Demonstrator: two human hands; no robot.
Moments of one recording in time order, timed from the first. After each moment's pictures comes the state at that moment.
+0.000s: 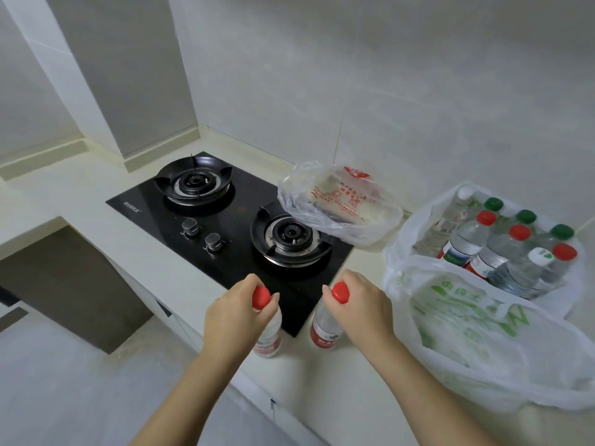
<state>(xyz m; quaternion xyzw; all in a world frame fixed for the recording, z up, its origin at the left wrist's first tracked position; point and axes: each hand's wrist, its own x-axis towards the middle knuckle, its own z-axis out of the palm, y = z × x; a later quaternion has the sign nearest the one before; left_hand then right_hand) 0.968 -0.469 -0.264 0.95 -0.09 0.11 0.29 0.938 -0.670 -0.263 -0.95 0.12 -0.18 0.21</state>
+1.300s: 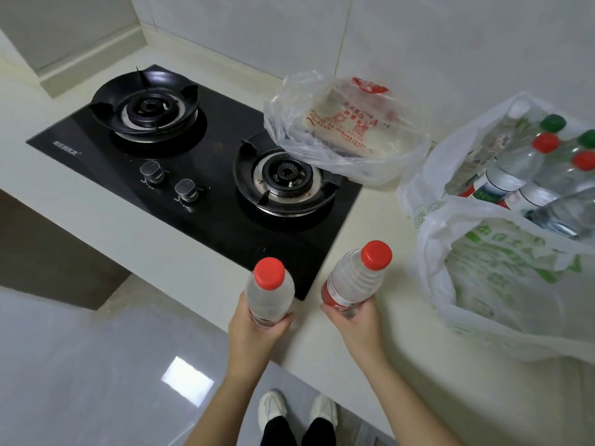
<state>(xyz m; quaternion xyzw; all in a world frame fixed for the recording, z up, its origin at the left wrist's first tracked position) 0.959 -0.467 -0.419 0.83 0.04 -0.09 0.55 0.916 -0.651 -0.425 -0.75 0.30 -0.10 0.59</state>
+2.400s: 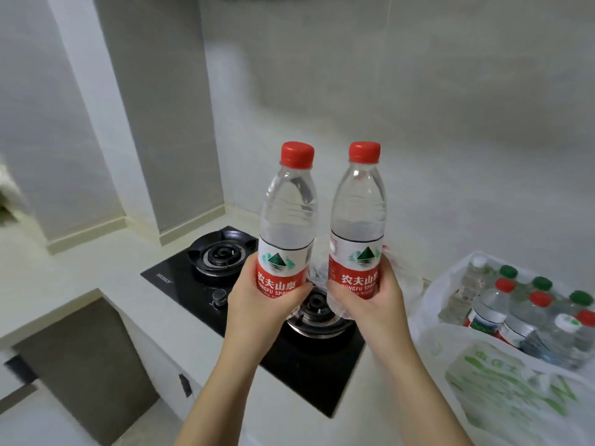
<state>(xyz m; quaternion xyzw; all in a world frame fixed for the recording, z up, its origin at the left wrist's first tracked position) 0.988 -0.437 -0.125 0.73 -0.08 0.10 0.67 0.960 -0.597 -0.133 -0.71 0.04 -0.25 0.65</state>
